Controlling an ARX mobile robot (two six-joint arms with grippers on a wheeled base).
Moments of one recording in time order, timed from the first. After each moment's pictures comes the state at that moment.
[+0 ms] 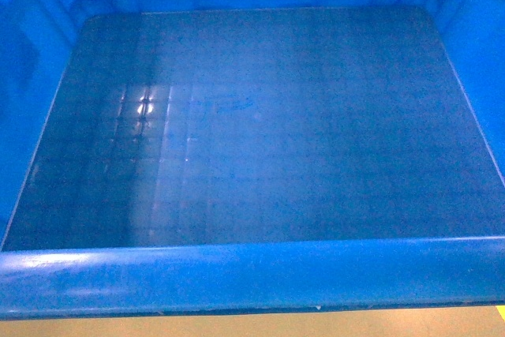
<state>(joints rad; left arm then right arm) -0.21 0.84 0.46 0.11 -0.30 -0.09 0.34 0.92 0.43 0.31 0.40 0.06</state>
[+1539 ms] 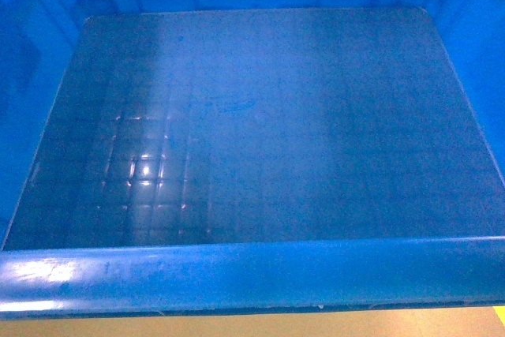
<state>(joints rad) -0.21 0.84 0.46 0.11 -0.30 -0.09 0.34 0.92 0.43 0.31 0.41 0.06</state>
